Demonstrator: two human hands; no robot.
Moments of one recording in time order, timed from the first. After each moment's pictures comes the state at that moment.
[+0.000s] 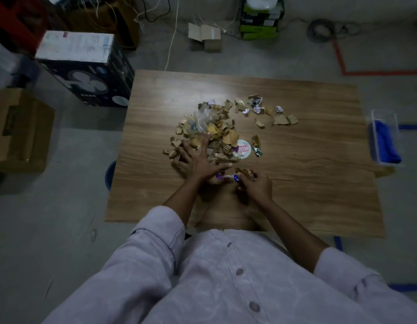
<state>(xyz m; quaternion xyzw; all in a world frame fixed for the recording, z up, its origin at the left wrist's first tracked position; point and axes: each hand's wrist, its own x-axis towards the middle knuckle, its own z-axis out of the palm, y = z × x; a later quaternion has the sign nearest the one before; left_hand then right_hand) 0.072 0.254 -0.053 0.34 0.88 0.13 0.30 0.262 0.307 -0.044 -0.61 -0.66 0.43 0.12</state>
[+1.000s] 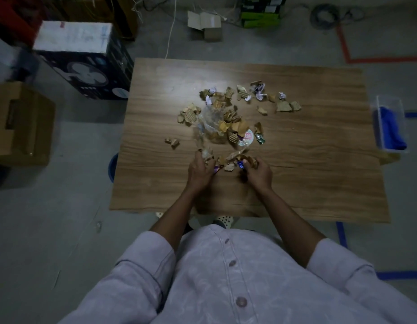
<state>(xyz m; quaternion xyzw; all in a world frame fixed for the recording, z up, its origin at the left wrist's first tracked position) 0.100 0.193 -0.041 0.28 0.83 0.36 0.32 0.259 0.297 -0.065 -0.62 -0.63 0.45 0.15</state>
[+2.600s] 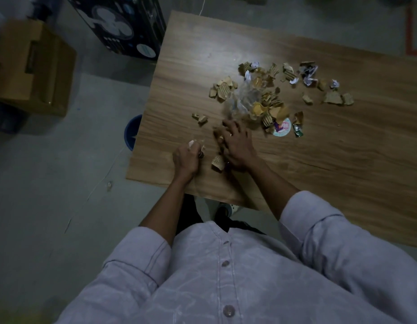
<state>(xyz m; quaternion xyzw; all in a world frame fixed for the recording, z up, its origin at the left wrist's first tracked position) 0.036 0.131 -0.043 0.09 0.87 0.38 0.30 0.128 0.284 -0.078 -0.25 -0.94 0.24 -0.08</state>
